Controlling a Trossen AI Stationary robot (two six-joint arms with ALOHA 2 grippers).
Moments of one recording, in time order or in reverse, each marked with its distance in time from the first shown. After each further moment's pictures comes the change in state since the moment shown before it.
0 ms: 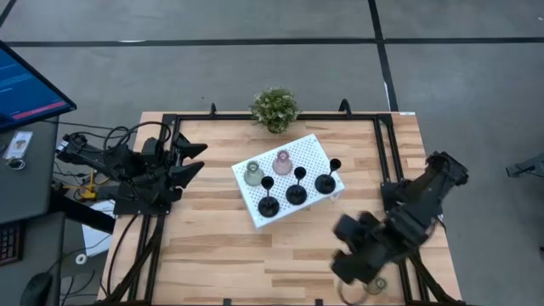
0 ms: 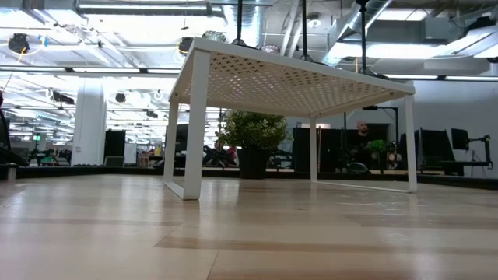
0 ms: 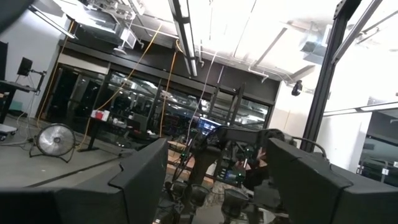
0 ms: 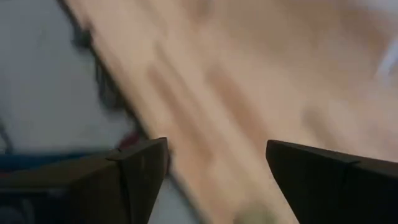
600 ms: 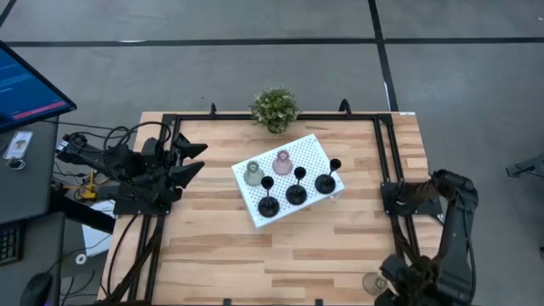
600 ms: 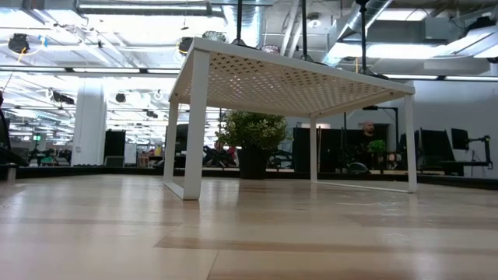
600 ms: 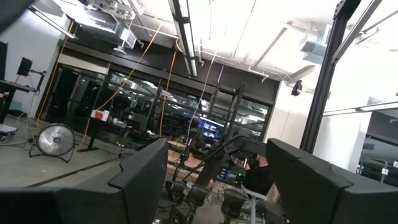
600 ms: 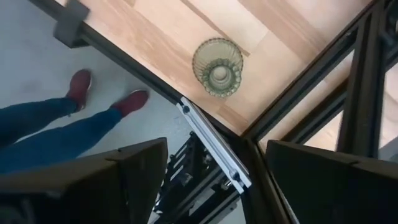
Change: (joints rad) left arm 0.000 0.000 0.000 0.000 0.001 0.000; right arm 0.401 0.122 -0.002 -0.133 -0.291 0.690
